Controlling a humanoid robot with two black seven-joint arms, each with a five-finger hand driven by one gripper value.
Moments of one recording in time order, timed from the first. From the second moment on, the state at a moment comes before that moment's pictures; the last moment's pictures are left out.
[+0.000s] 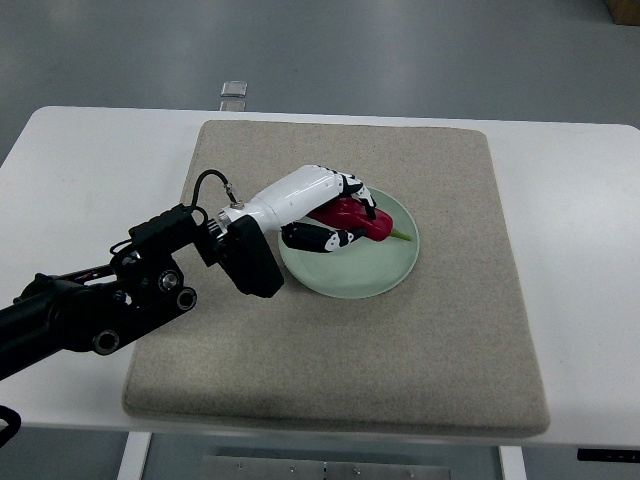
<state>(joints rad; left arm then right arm) -0.72 0.32 -0.48 -1.16 1.62 0.26 -0.42 0.03 0.00 0.02 0.11 -0.13 0.00 0.06</state>
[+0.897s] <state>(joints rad) -0.71 0.31 -0.49 -1.16 1.57 0.30 -0.44 0.03 0.00 0.02 0.11 -0.13 0.00 0.06</state>
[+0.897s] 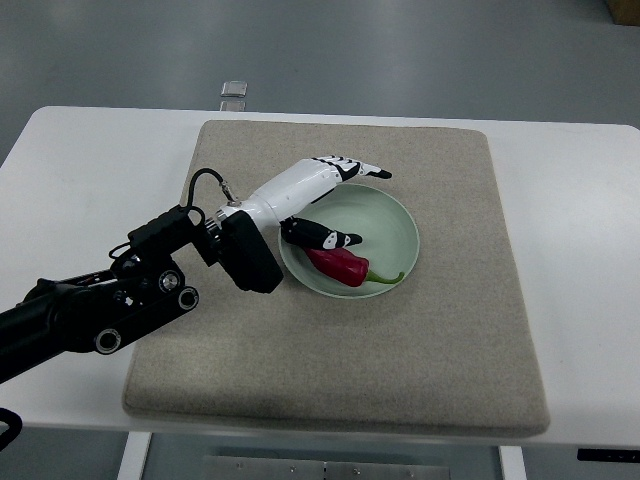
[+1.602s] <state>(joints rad) -0.72 0.32 -0.60 -1.12 0.84 0.41 -0.44 0.03 0.00 0.02 0.11 -0.13 0.00 0.06</state>
